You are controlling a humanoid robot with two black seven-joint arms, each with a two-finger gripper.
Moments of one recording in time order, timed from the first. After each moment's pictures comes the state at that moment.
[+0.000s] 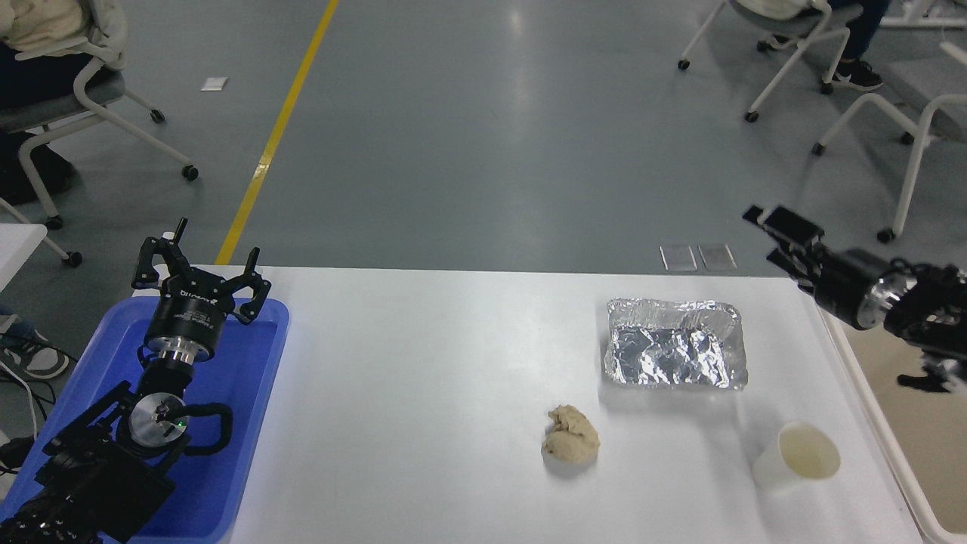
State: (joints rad) left arm -0.52 0.25 -0.99 -0.52 -0.07 -0.60 -0.40; right arm 1.42 -0.71 -1.05 1.02 -0.26 -0.02 0.61
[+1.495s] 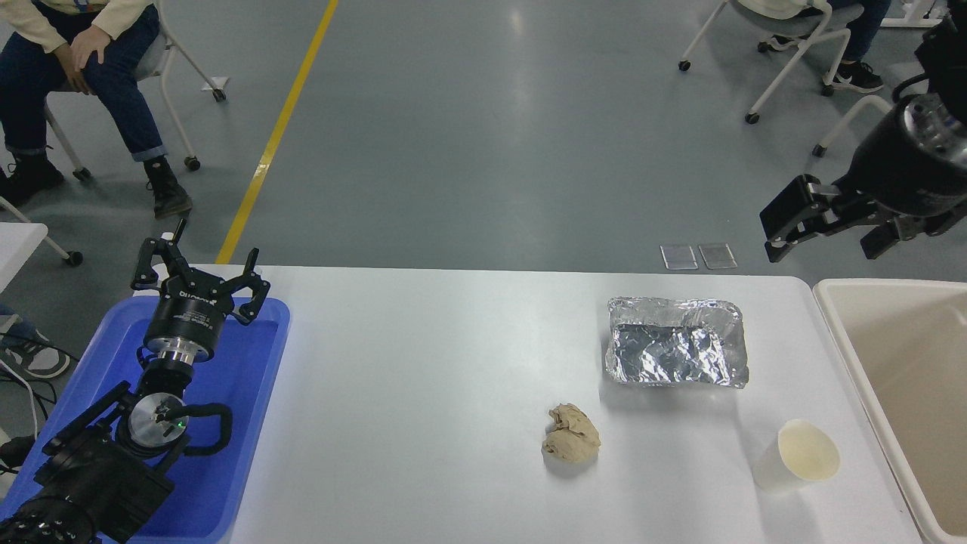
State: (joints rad) left arm -0.52 0.25 -0.99 -0.52 -0.07 -0.60 -0.40; right arm 2.38 -0.29 -1.55 1.38 -0.39 0.78 0.20
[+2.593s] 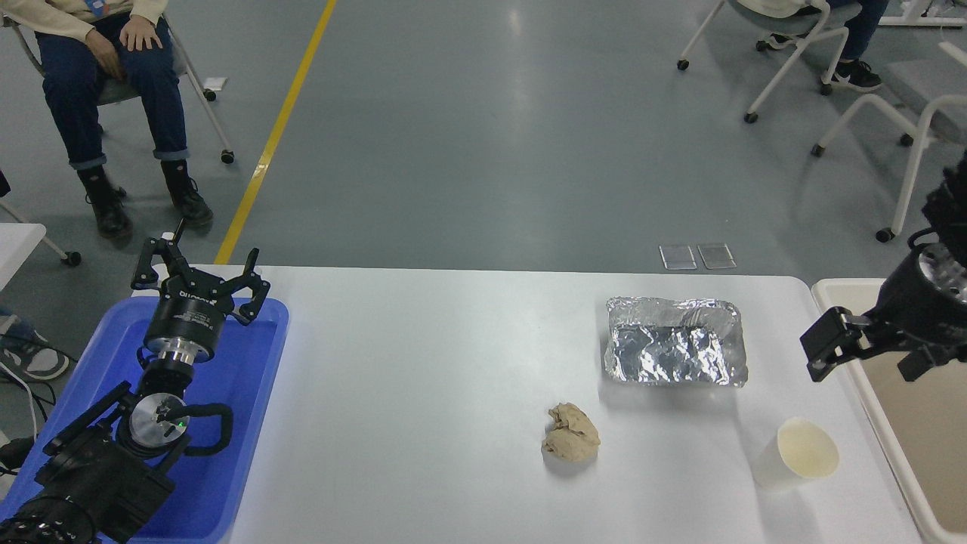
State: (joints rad) left arm -0.52 0.25 -0.99 -0.52 -0.07 -0.60 -0.40; right arm 2.01 -0.49 -1.50 1.41 -0.45 0.57 0.15
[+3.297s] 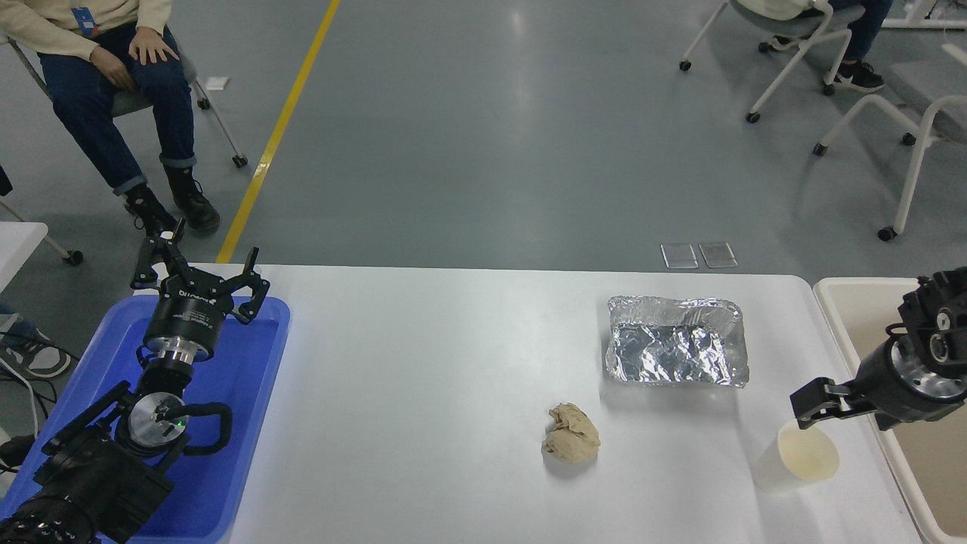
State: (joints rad) left arm -0.52 0.25 -0.99 -0.52 -0.07 -0.60 -0.40; right arm 1.57 -0.50 -1.42 1.24 -0.44 0.27 0.15
